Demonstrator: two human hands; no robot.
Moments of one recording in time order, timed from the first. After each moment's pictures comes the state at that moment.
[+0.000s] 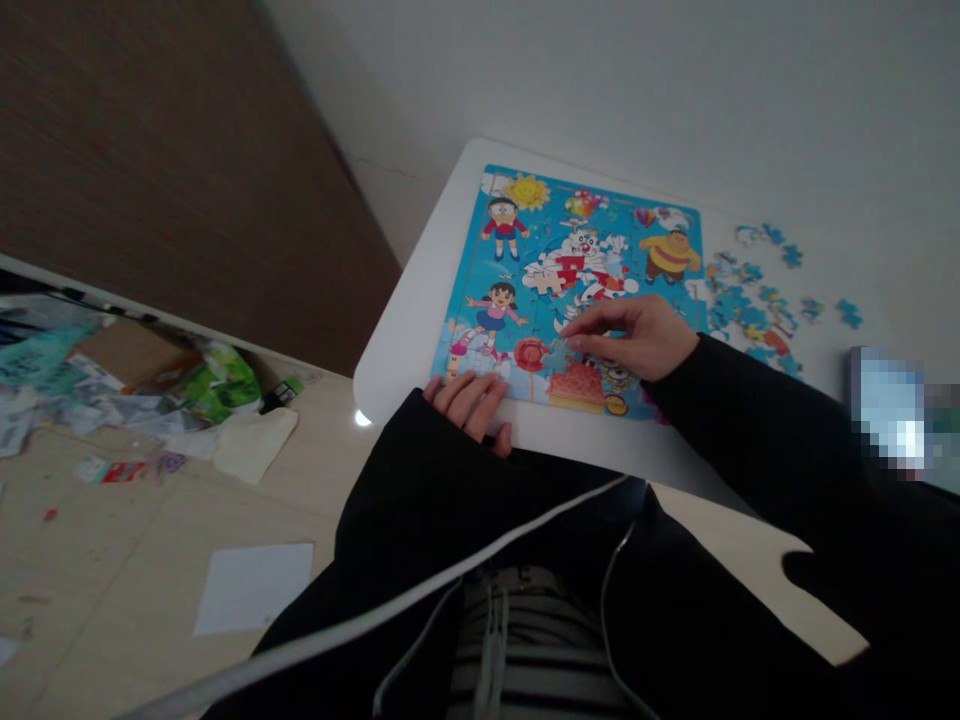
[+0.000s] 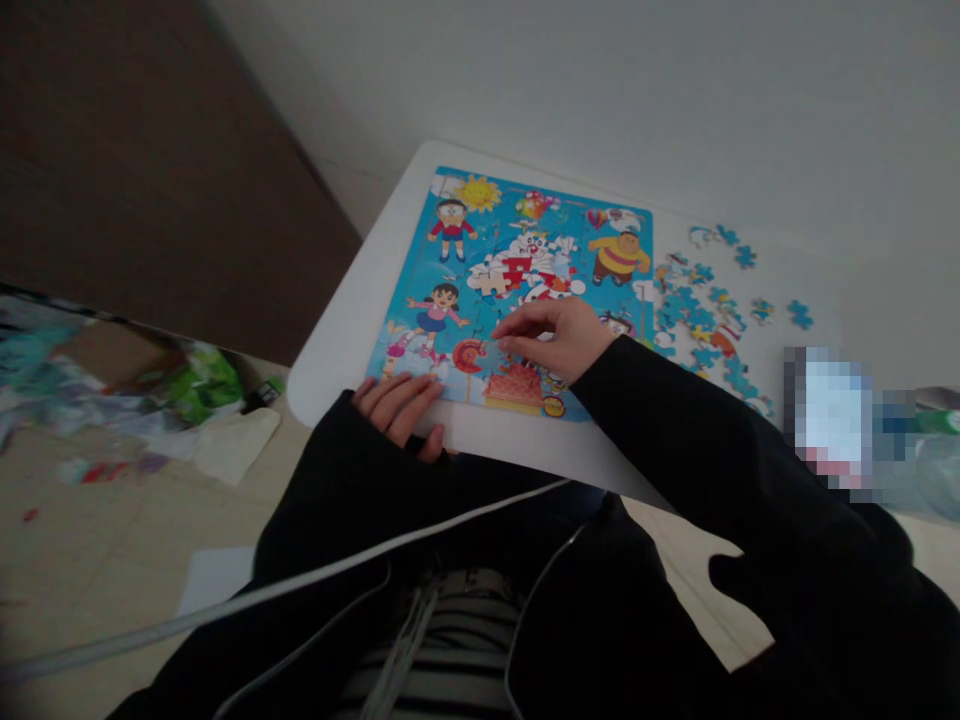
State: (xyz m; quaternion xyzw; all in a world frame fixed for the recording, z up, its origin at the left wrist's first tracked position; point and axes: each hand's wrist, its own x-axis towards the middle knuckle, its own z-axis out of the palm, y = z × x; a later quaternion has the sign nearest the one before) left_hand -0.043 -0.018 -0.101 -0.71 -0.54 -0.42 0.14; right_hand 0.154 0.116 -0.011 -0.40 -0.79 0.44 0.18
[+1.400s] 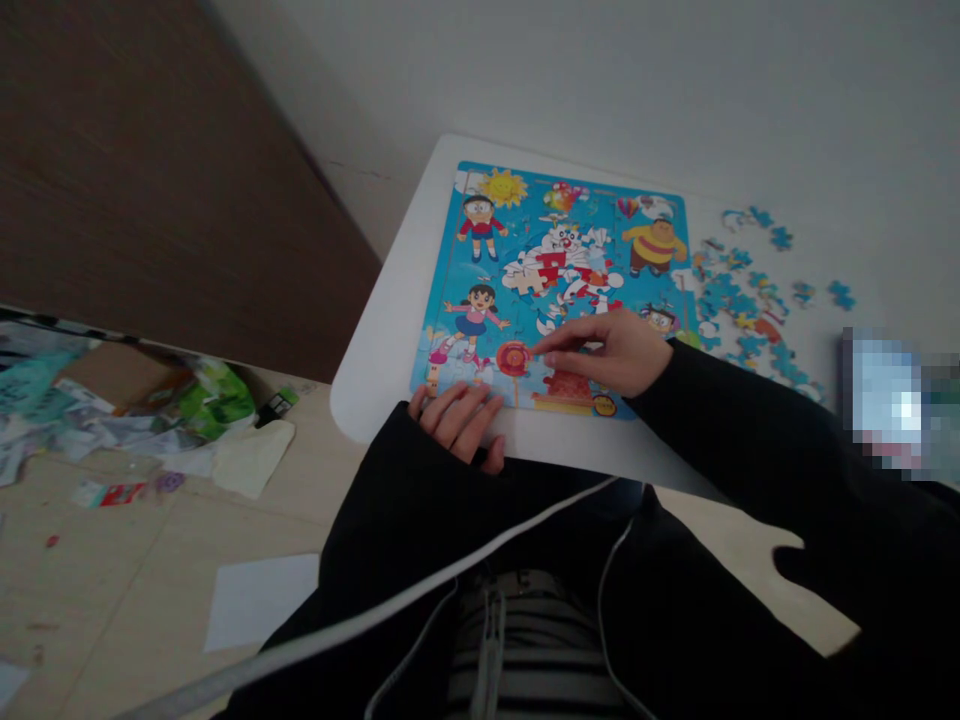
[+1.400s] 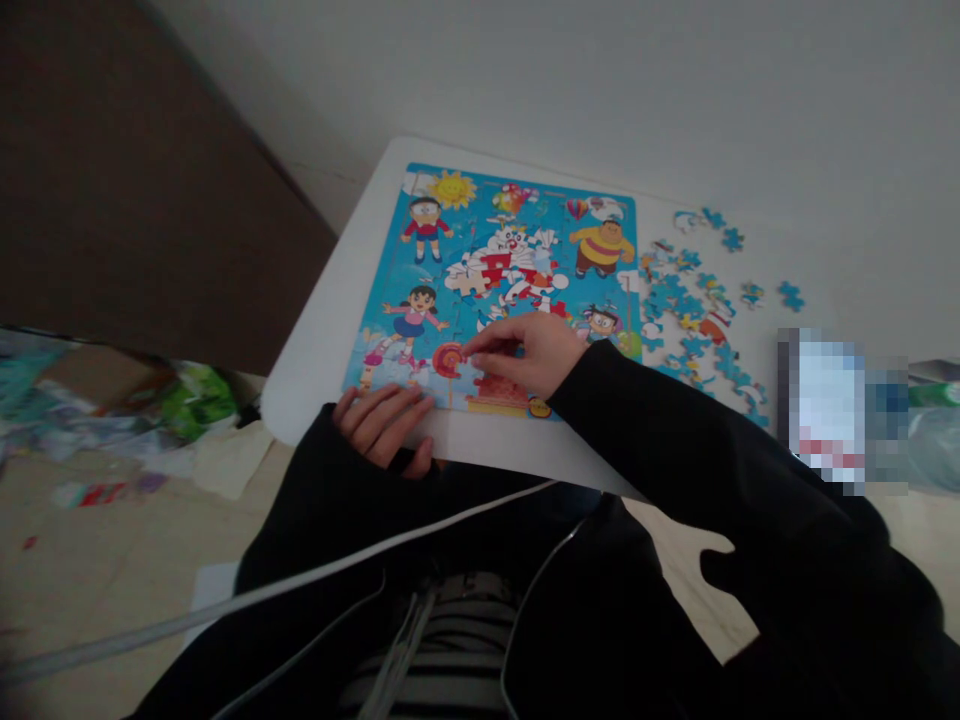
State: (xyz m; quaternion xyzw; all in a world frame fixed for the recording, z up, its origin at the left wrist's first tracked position) left_hand -0.041 -0.015 -0.095 -0.74 -0.50 -0.42 0.17; right_hand 0.151 0.105 -0.013 -0.38 -0.82 0.40 0.15
